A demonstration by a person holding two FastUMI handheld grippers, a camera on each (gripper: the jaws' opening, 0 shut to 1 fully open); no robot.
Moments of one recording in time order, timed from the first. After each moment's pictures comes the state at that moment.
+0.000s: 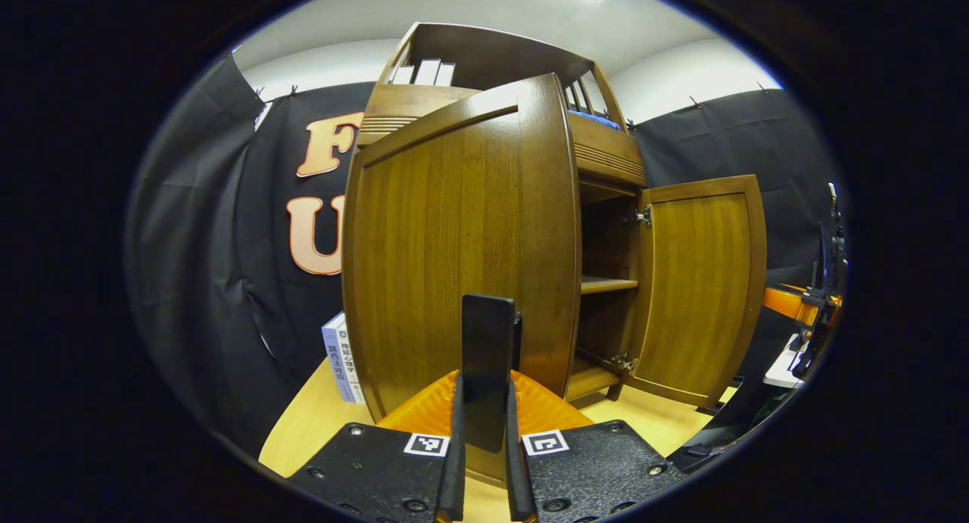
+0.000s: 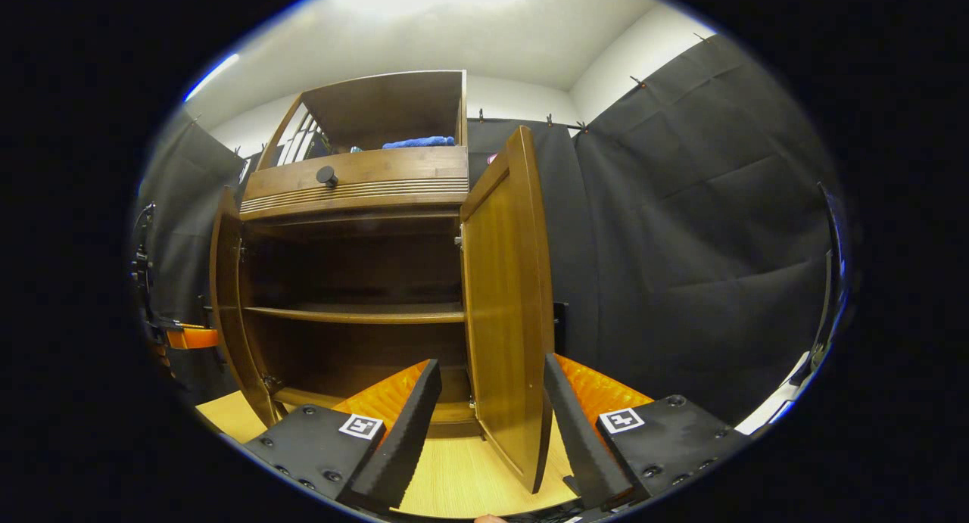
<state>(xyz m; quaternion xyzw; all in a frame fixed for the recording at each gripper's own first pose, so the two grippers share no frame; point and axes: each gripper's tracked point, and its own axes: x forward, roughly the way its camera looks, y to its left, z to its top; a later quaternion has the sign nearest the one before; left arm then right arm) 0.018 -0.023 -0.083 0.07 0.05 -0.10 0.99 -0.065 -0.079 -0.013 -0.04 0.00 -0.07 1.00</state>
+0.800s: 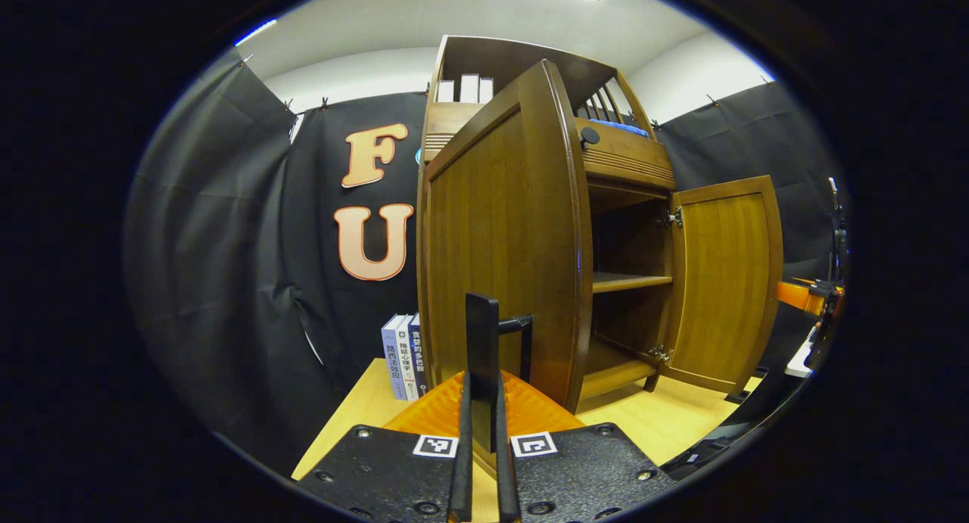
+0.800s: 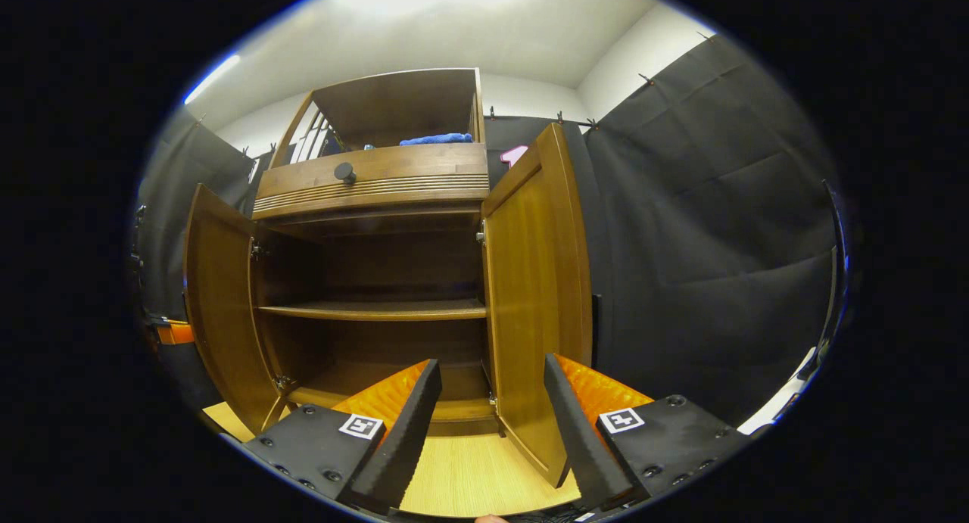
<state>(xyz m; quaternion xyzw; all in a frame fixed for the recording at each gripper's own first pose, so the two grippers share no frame) -0.014 0.041 -0.069 0.09 0.03 -0.04 0.99 -0.065 -0.045 -0.020 -0.04 0.00 -0.06 1.00</state>
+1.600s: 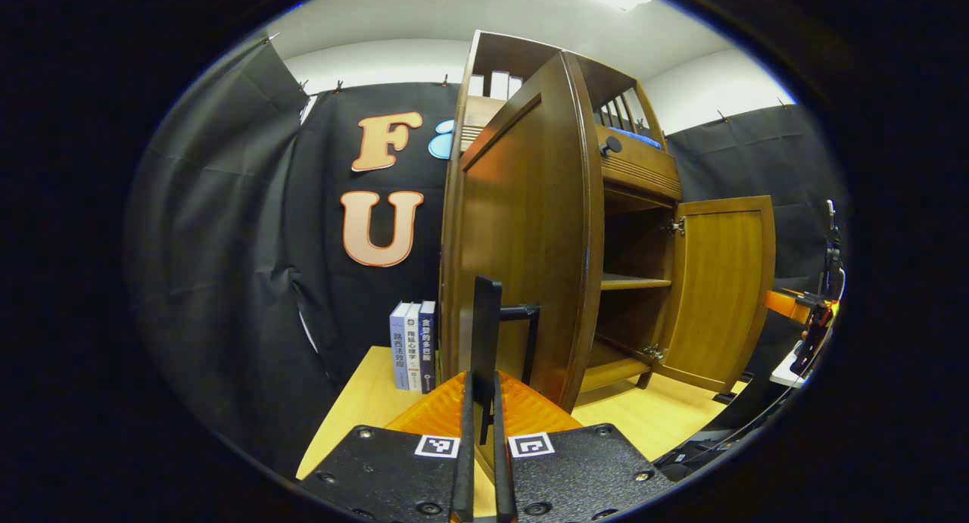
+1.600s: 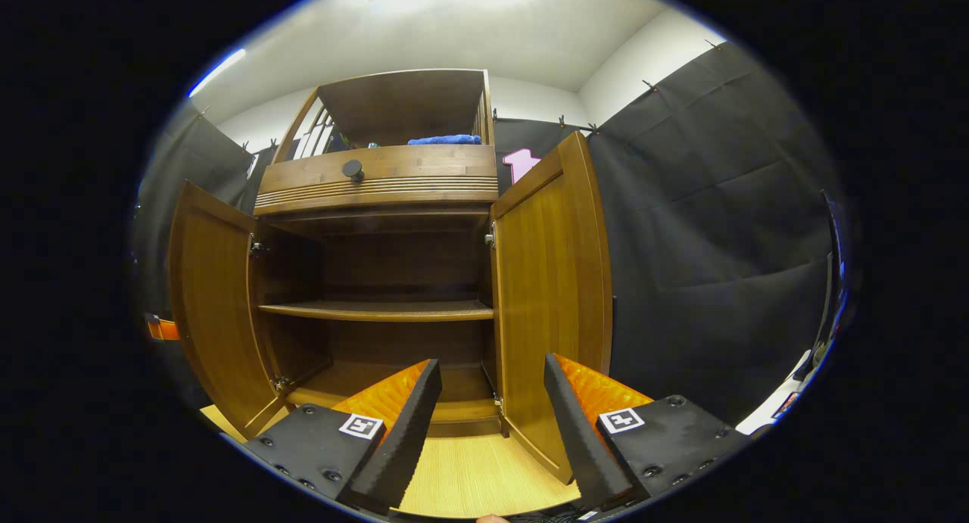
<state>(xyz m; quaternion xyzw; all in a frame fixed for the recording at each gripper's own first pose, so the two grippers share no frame) -0.025 0.096 -0.075 0.05 0.05 -0.06 1.00 -0.066 -0.024 -0.021 -0.05 0.00 -0.07 1.00</state>
